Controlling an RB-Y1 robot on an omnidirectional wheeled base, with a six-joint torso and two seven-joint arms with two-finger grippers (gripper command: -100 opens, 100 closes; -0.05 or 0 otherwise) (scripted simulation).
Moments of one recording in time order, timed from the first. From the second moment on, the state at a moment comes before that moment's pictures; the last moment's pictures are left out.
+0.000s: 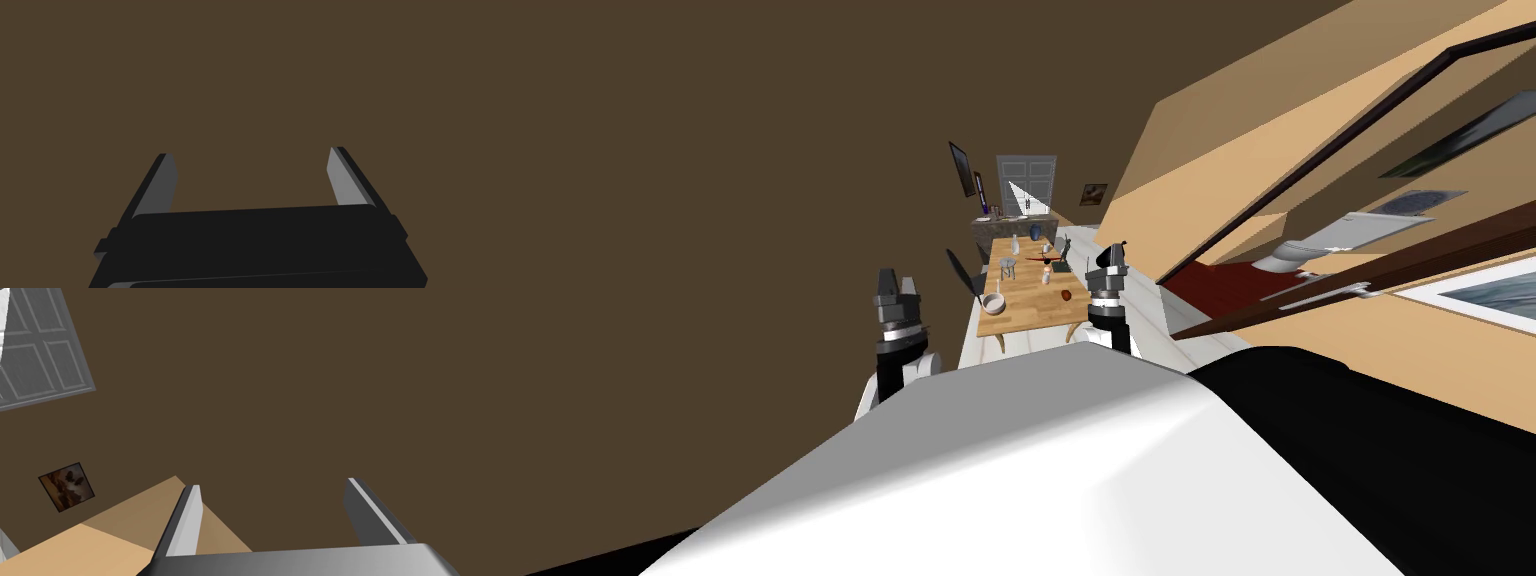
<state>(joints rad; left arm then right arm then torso) 0.42 0.14 0.08 -2.18 -0.03 -0.53 -0.15 0.54 0.01 -0.07 -2.34 0.00 -0.46 -0.14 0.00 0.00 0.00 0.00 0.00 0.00</state>
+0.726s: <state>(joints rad) 0.26 0.20 0.08 -1.98 -0.04 -0.32 -0.19 0.54 0.01 -0.07 -2.34 0.00 -0.46 -0.14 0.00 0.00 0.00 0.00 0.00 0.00</state>
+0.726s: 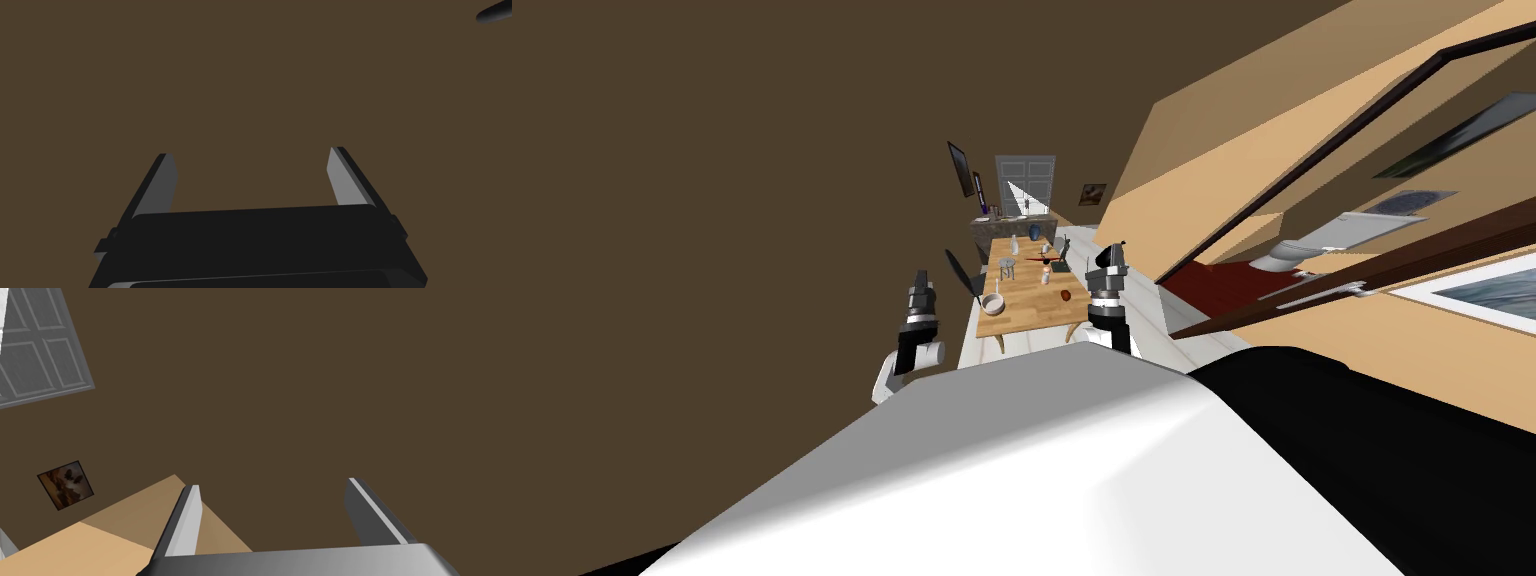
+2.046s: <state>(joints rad) -0.03 0.23 0.09 -1.60 -0.04 0.03 -0.23 0.54 0.01 -0.07 -2.34 0.00 -0.46 -0.14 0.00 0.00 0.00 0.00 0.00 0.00</state>
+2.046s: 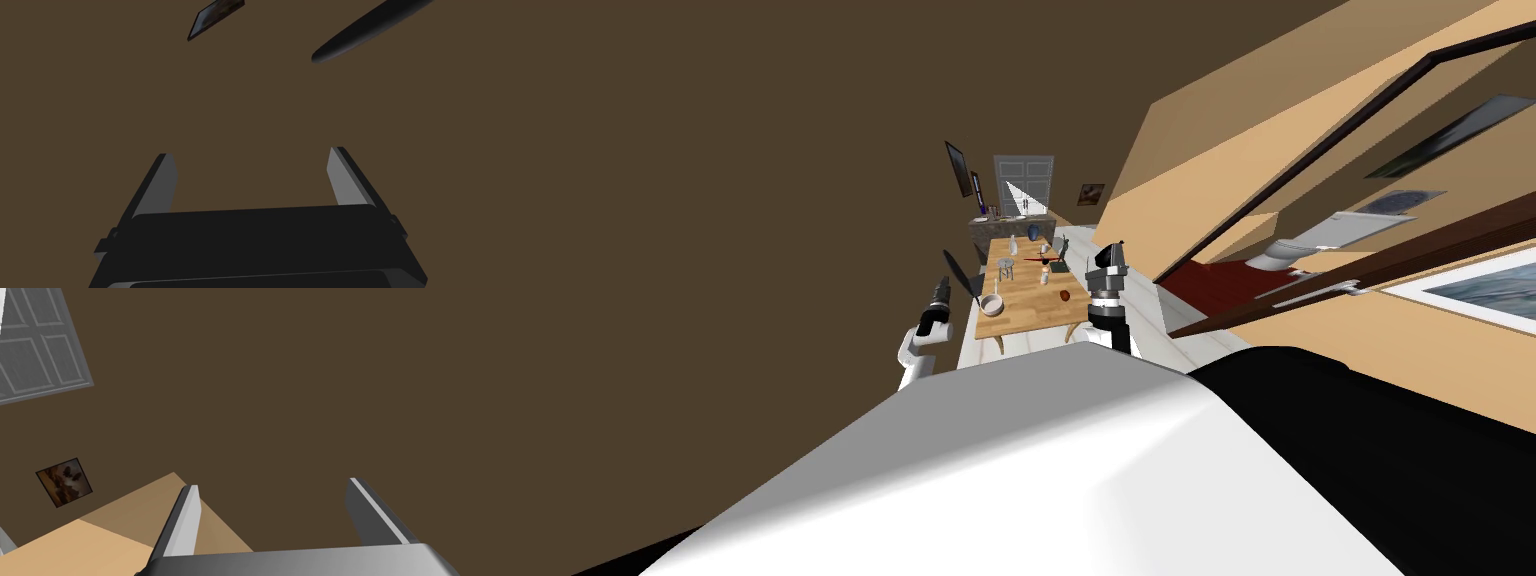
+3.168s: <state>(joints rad) -0.27 0.22 0.10 -1.28 -0.05 0.33 -0.27 0.54 0.01 -0.07 -2.34 0.00 -0.46 -0.14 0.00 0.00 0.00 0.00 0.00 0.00</state>
